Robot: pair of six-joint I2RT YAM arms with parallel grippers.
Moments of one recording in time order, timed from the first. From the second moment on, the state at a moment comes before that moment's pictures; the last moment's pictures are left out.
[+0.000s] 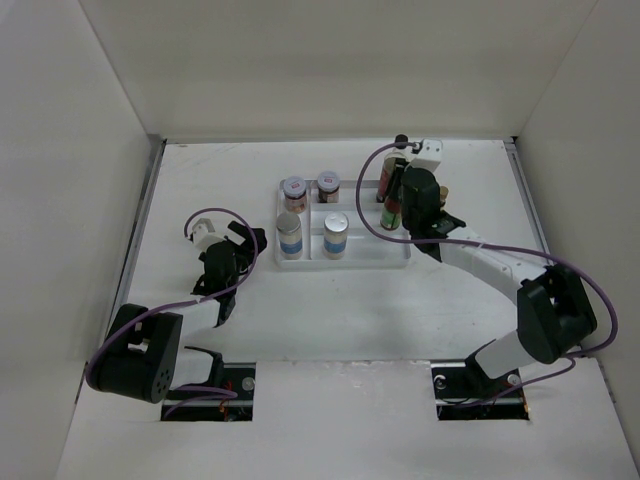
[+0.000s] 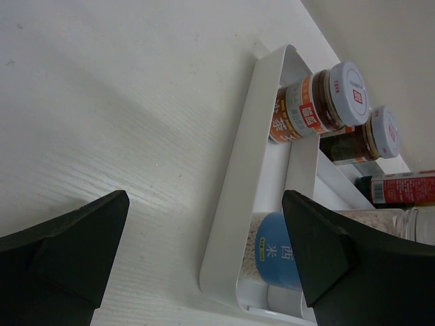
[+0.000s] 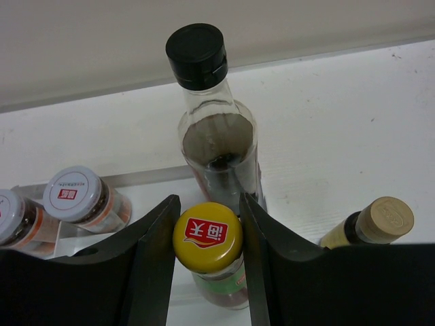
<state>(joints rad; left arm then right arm) -0.24 1.27 0.24 0.72 -0.24 -0.89 0.53 1.49 1.01 0.29 0.58 0.26</state>
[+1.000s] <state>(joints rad) -0.24 1.27 0.24 0.72 -0.24 -0.89 0.53 1.51 1.02 0.31 0.60 0.26</state>
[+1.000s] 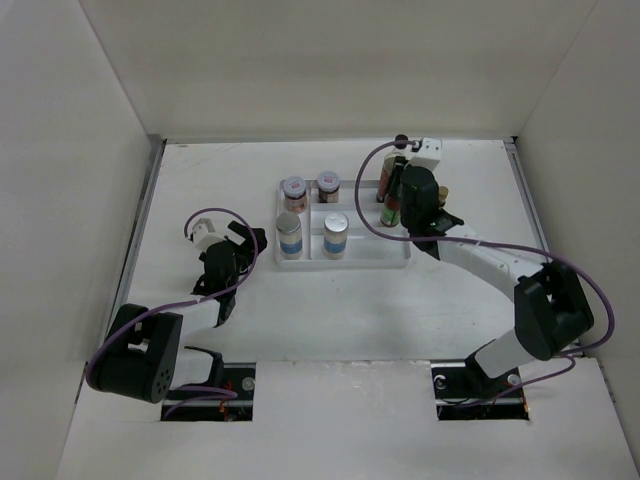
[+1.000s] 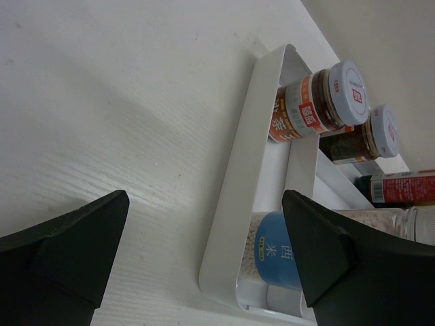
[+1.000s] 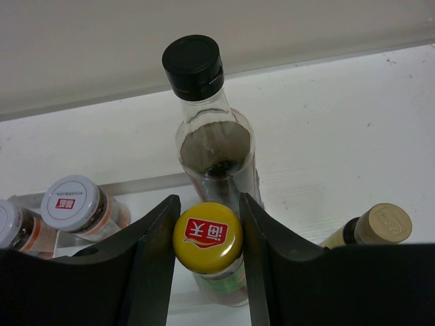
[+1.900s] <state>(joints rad) -0.24 1.28 0.24 0.72 -0.23 -0.90 0.47 1.57 1.00 0.41 0.63 0.26</state>
